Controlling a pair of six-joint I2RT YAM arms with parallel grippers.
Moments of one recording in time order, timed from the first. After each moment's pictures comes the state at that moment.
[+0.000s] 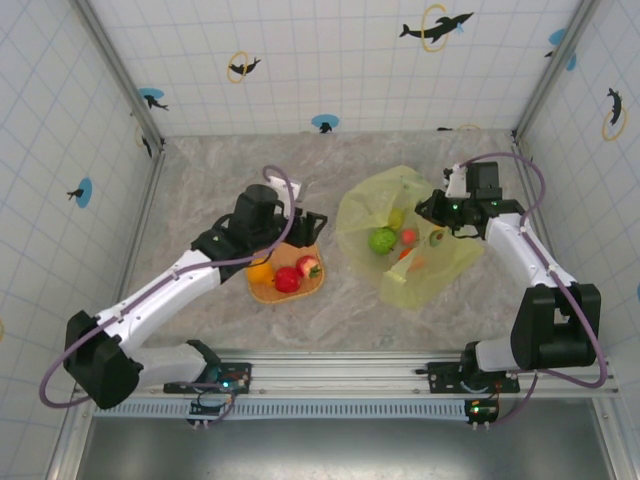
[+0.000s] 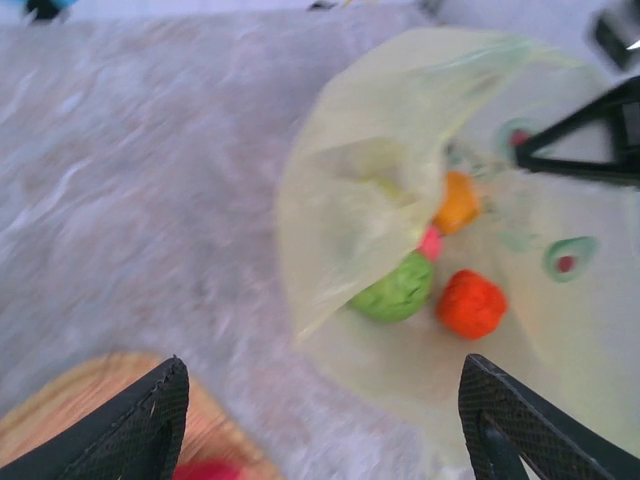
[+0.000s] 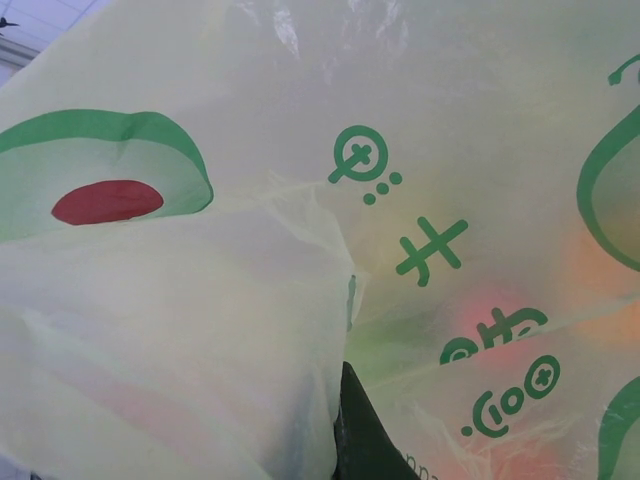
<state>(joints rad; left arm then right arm) -0.68 1.21 0.97 -0.34 0.12 -0.31 0.10 1.40 1.01 -0.49 -0.54 0.42</state>
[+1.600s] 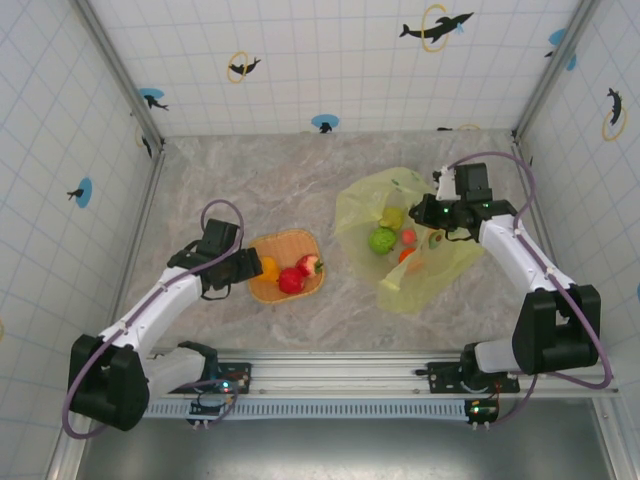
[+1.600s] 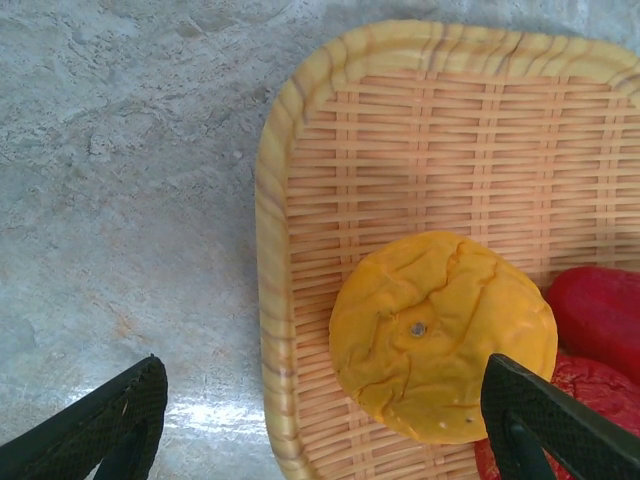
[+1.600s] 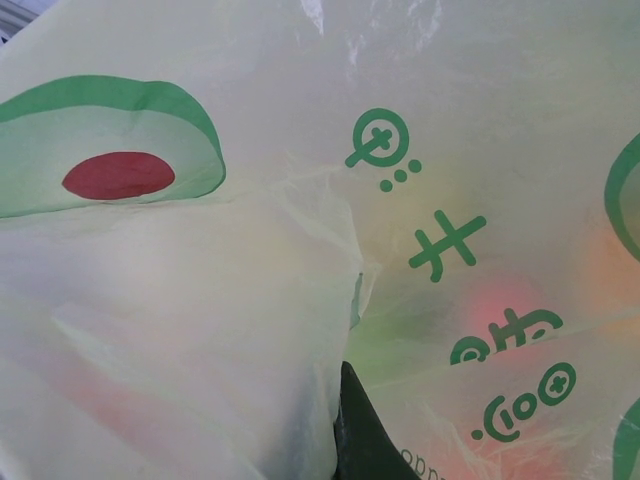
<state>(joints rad) -0.33 1.11 0.66 -0.65 0.04 -0.58 0.17 1.38 1.01 -0.51 -0.48 0.38</state>
